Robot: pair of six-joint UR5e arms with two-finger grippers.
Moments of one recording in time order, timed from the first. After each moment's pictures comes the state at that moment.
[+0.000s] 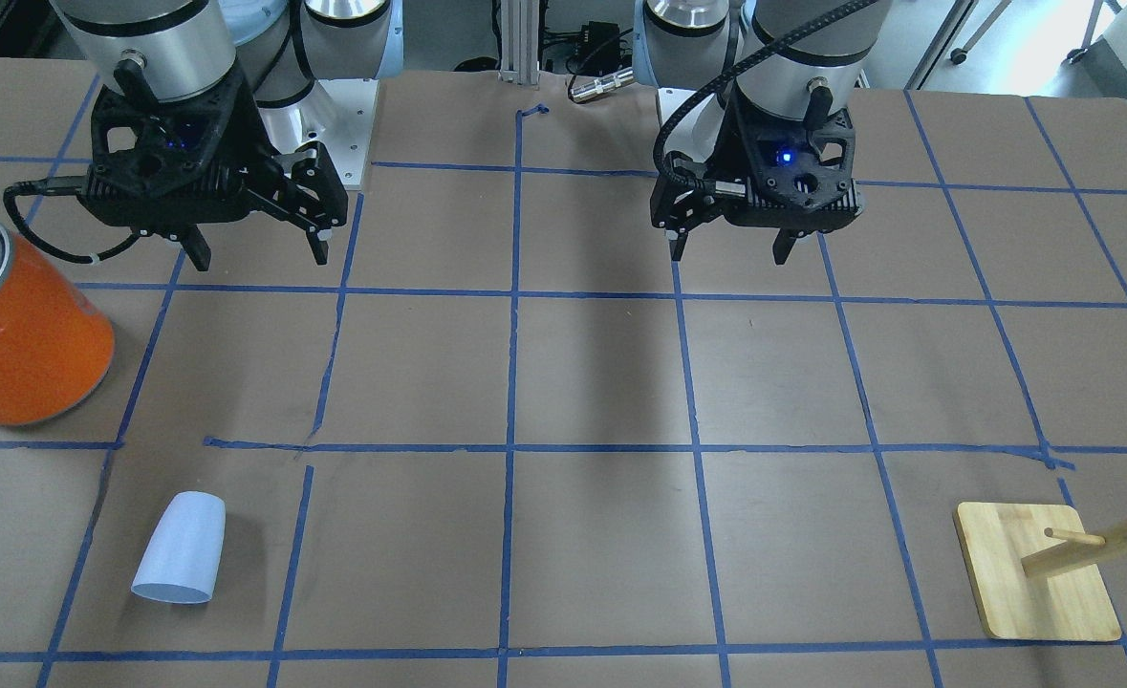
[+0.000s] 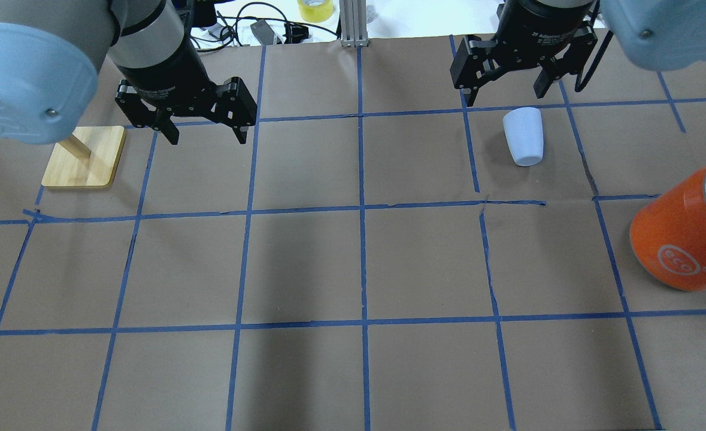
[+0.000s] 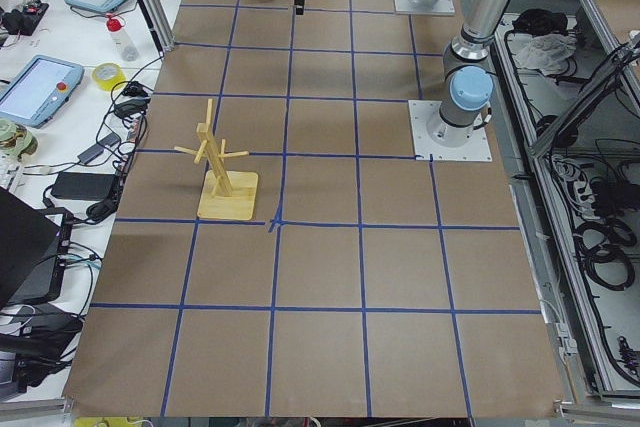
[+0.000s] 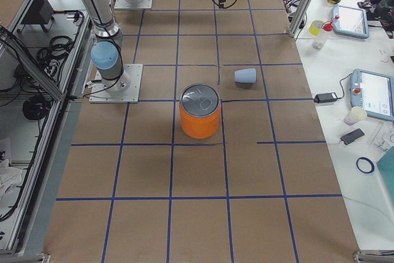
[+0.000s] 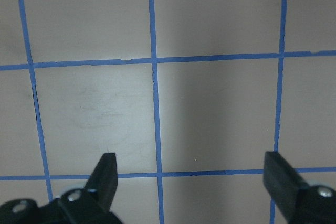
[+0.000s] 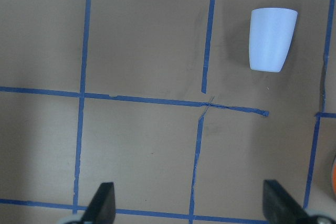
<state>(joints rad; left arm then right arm) -1.68 -1.60 -1.53 -1.53 1.59 -0.09 1.64 -1.50 1.44 -1.59 -1.57 -0.01</state>
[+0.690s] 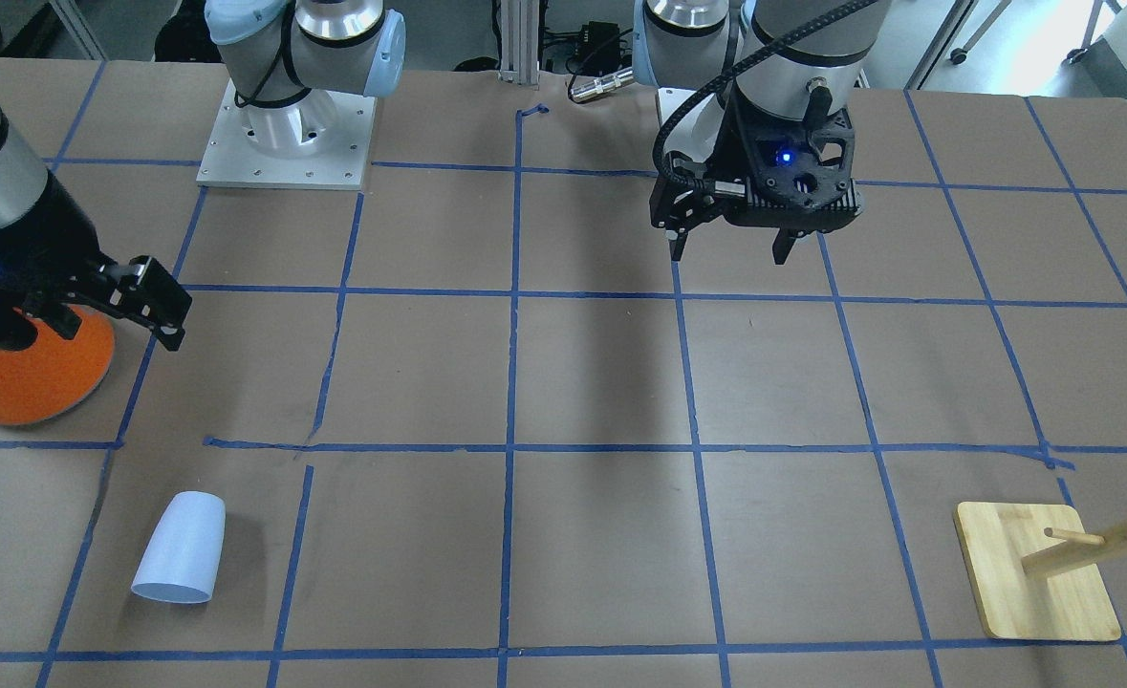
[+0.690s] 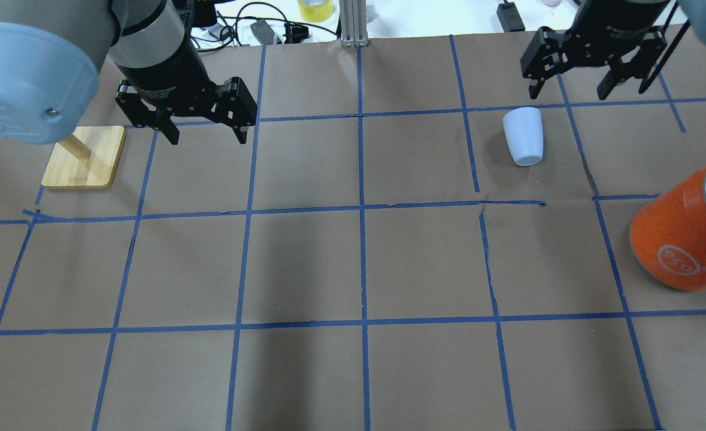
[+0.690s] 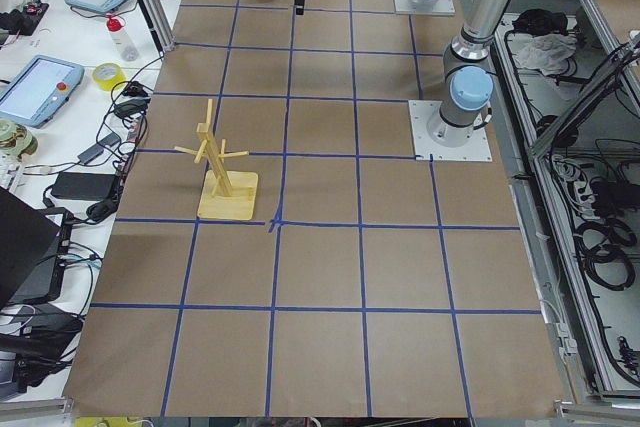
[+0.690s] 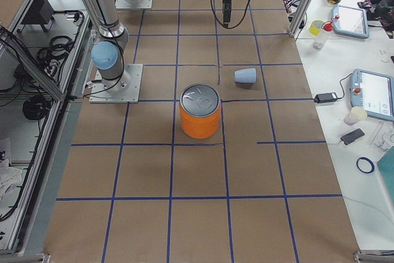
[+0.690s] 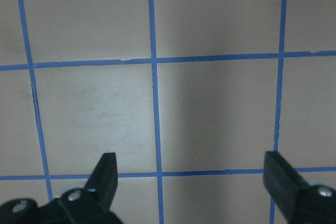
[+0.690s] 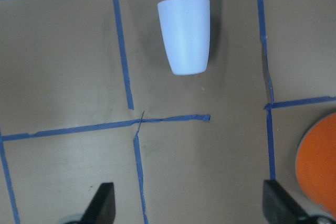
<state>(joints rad) -1.68 -1.61 -1.53 -1.53 1.59 -0.09 1.40 -1.43 1.54 -1.71 -1.55 -0.05</state>
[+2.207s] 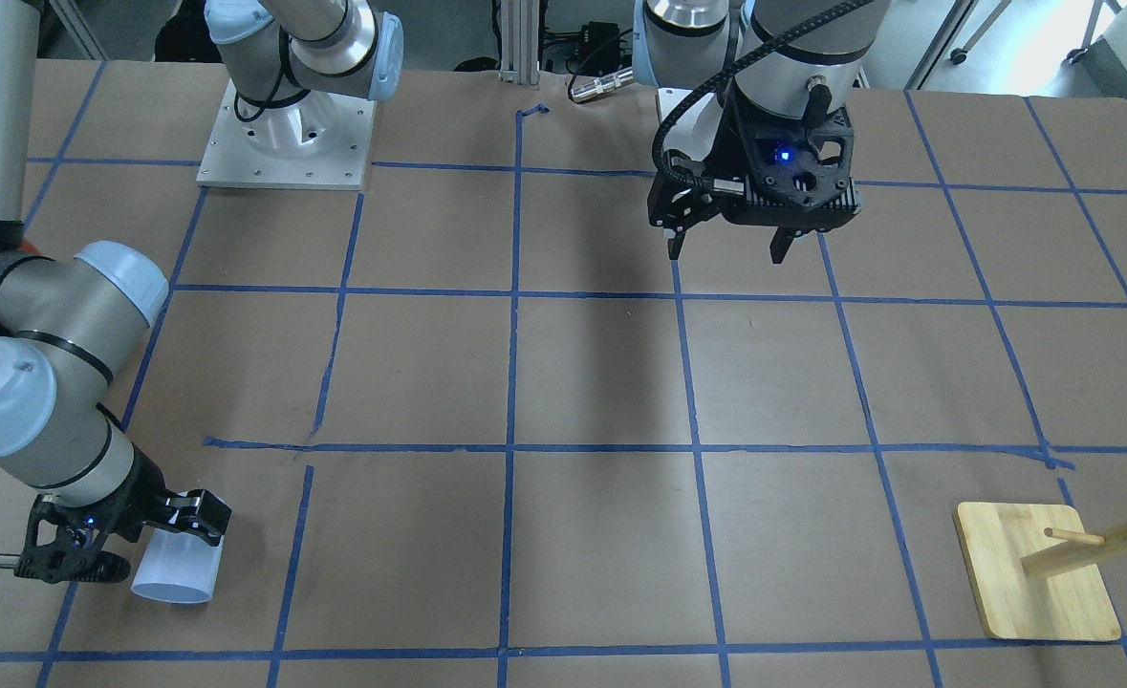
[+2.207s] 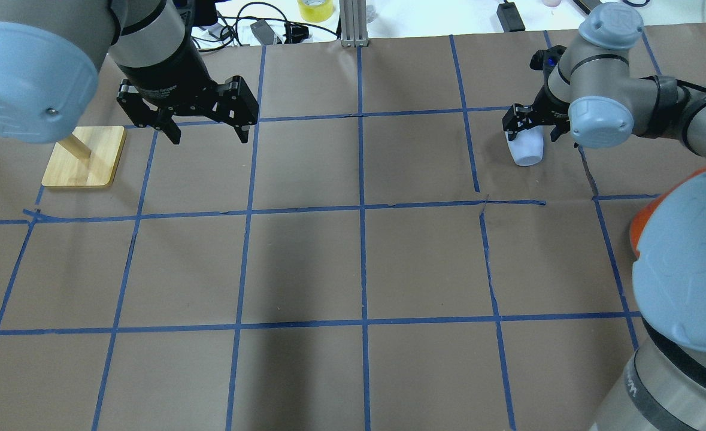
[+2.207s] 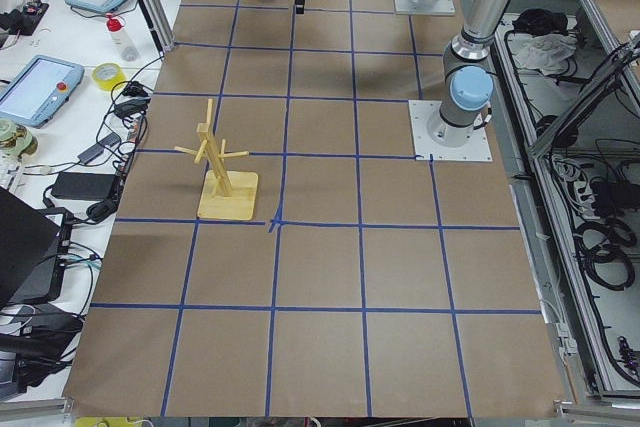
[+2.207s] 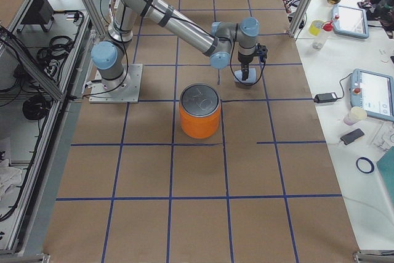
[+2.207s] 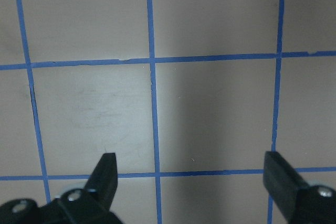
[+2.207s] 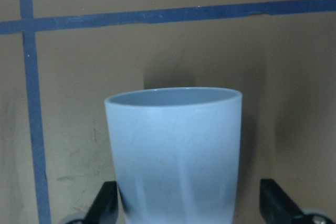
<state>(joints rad) -1.68 -1.60 -1.53 -1.53 1.59 -0.09 1.37 -1.03 1.65 -2.29 -1.52 -0.14</state>
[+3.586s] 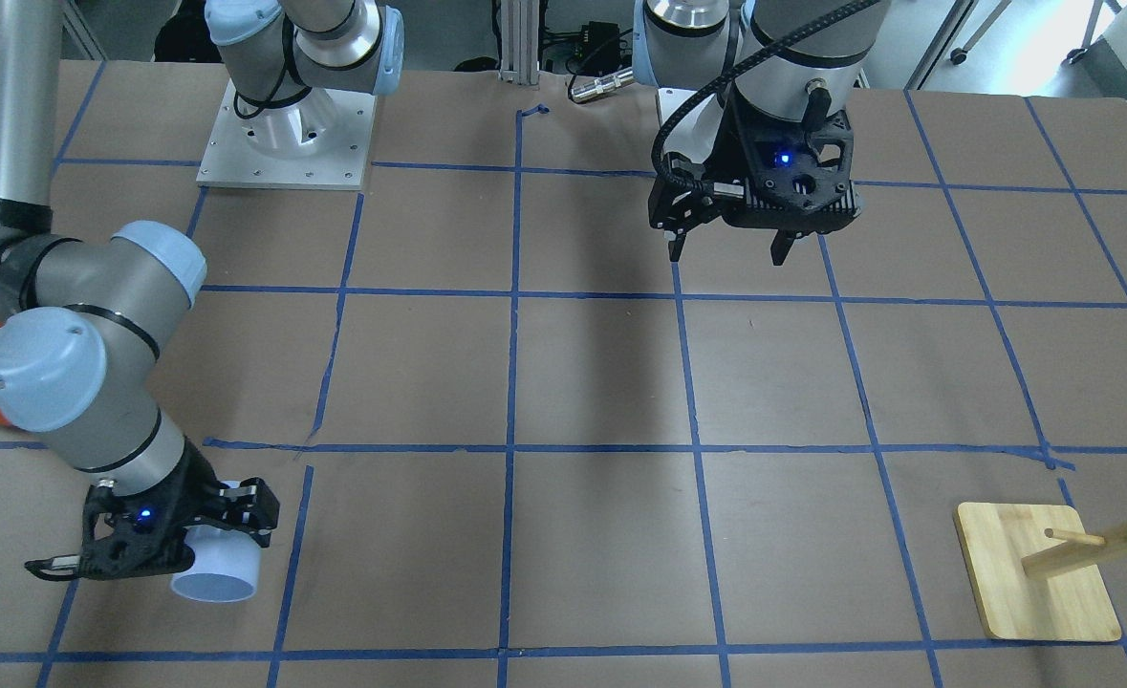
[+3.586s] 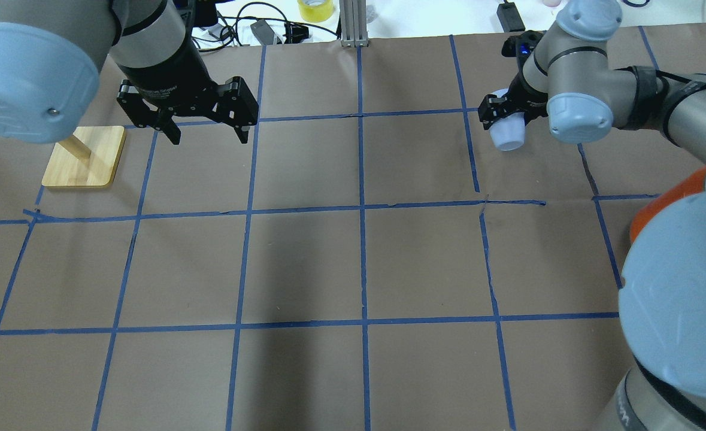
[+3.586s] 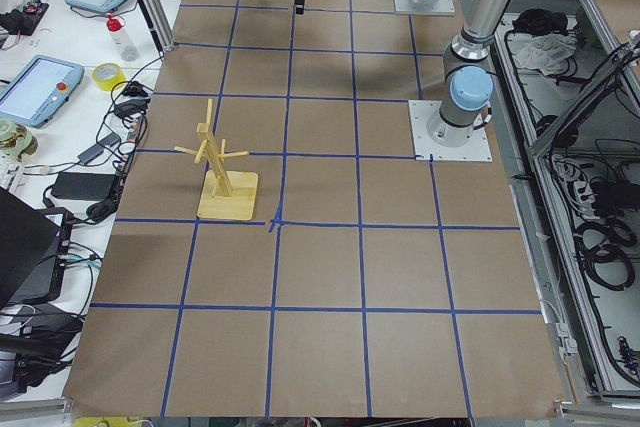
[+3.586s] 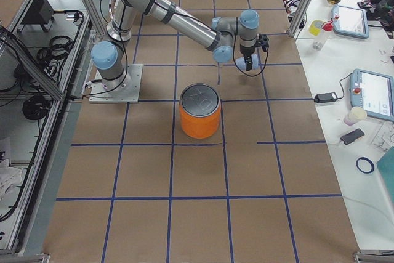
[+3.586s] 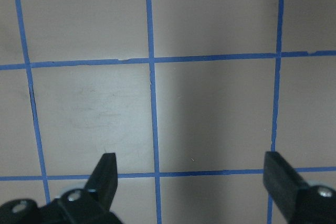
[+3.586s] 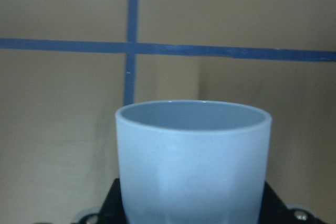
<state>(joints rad) -1.68 -1.61 -1.53 -1.53 1.59 -0.09 1.48 -1.08 1.63 -2.30 -1.46 -0.21</state>
